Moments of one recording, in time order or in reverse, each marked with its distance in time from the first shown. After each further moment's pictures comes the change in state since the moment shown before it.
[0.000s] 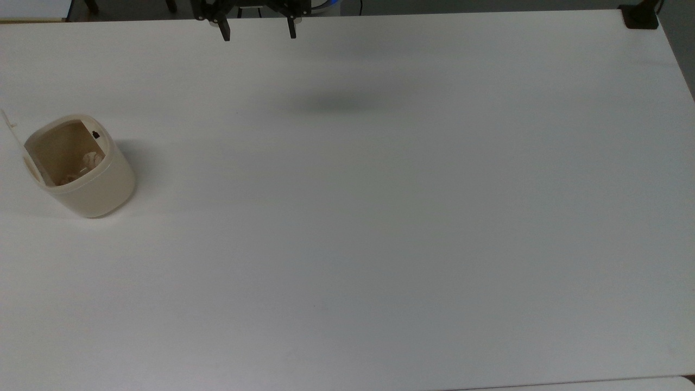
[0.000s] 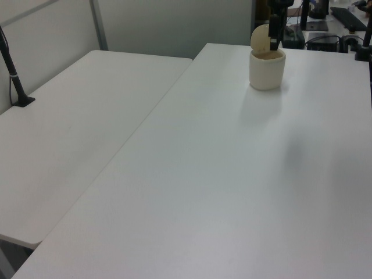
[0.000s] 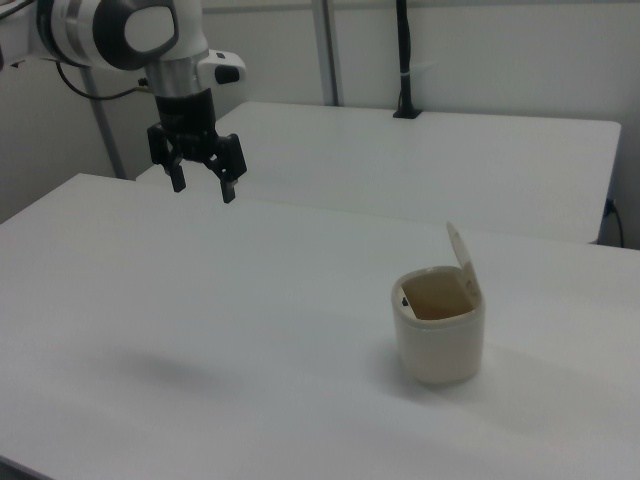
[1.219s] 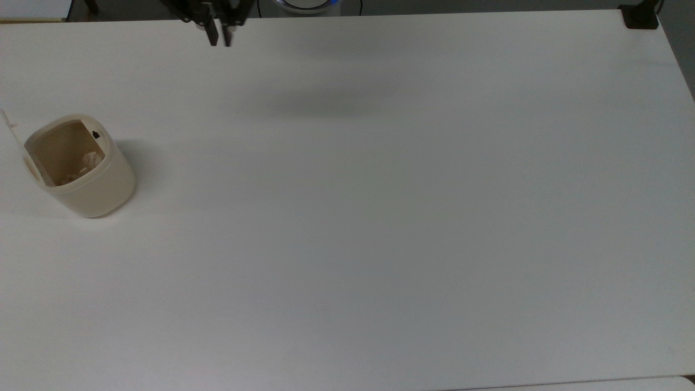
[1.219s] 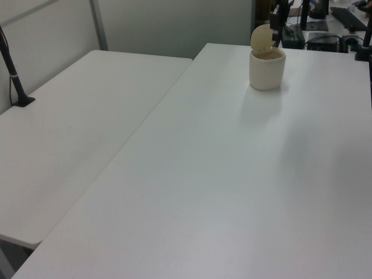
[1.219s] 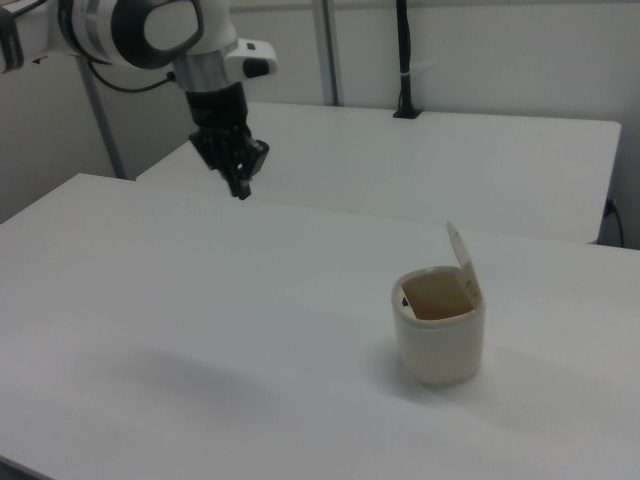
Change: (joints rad) arm -0.007 0.000 -0.095 0.018 0.000 0.066 0.047
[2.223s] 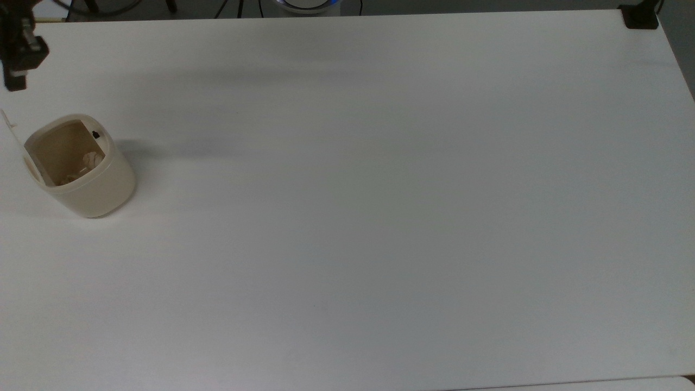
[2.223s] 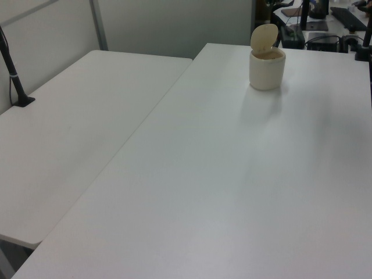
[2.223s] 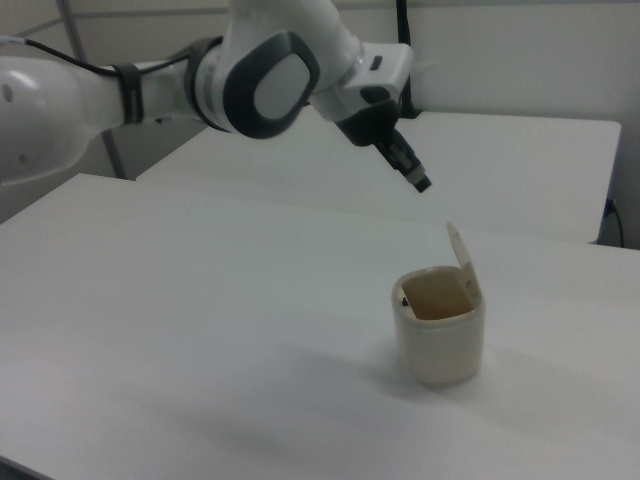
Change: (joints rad) arm -0.017 0.162 -0.297 -0.002 -0.082 0.611 0.419
